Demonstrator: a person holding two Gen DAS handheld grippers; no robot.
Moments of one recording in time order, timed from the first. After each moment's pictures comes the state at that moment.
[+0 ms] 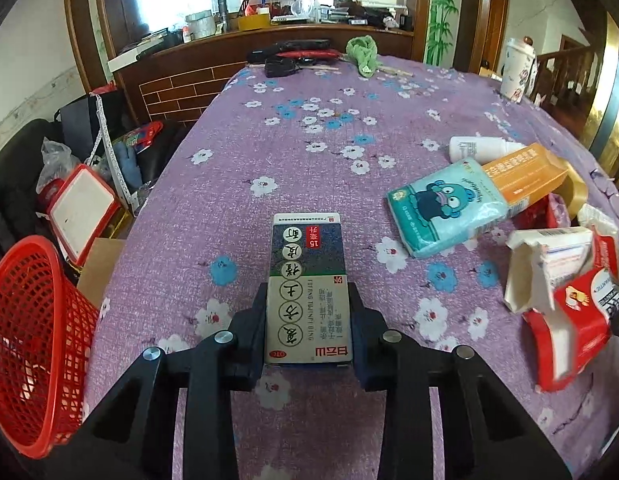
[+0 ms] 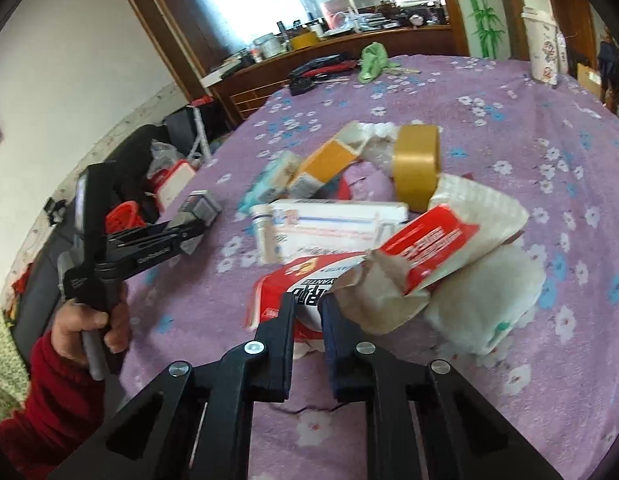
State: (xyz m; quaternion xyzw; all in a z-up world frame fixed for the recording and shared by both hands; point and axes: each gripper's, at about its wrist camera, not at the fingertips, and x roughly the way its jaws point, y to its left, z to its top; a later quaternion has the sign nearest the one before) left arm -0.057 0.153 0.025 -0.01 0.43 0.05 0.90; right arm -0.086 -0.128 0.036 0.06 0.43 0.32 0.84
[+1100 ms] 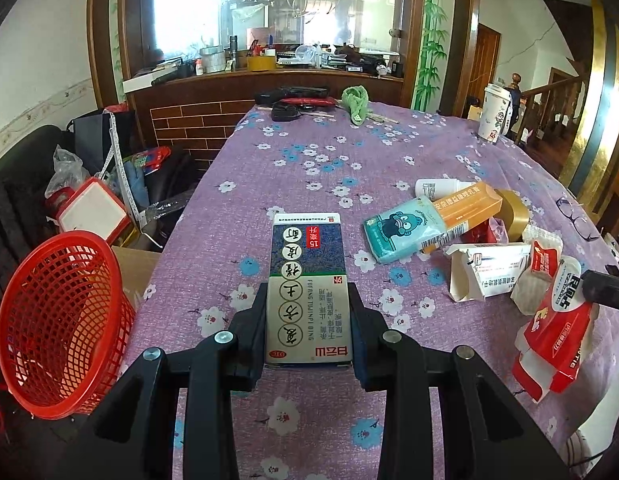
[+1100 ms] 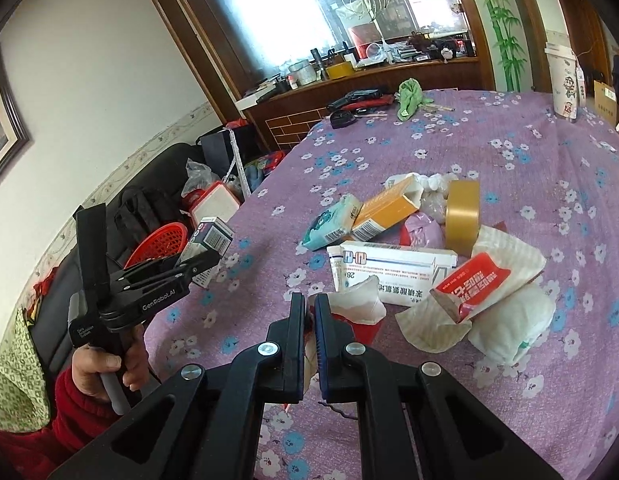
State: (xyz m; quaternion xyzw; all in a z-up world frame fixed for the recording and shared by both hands) left arm -0.120 0.154 0.073 -0.03 0.37 0.04 0.93; right arm -0.102 -0.109 0.082 0.07 0.38 0.36 0.85
